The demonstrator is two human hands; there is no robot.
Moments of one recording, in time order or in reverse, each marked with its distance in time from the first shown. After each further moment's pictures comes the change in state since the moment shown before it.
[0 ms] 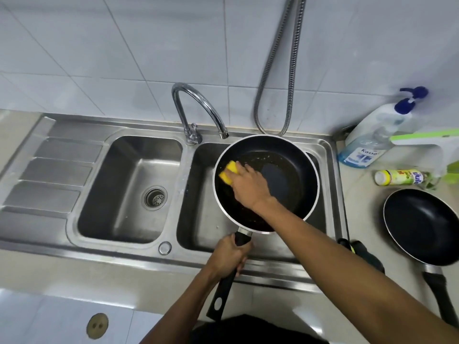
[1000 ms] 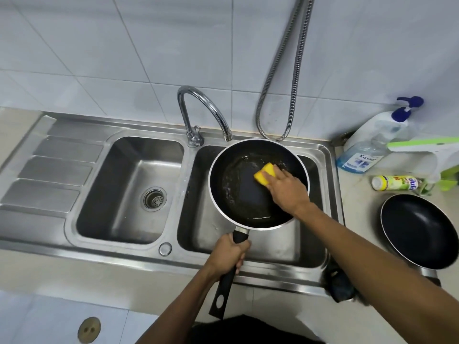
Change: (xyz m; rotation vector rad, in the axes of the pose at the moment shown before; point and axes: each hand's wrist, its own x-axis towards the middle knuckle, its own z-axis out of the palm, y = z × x) left_hand 0.005 -0.001 -0.006 -0.095 0.016 -0.043; right_hand -0.027 0.095 0.014 -0.098 0.021 0.114
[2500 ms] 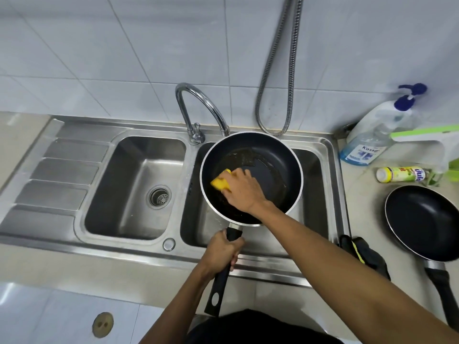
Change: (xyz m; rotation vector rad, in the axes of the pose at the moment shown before) left_hand -0.020 0.002 -0.010 0.069 0.059 0.040; right_hand 0.000 -0.113 -0.017 0.321 0.040 -0.131
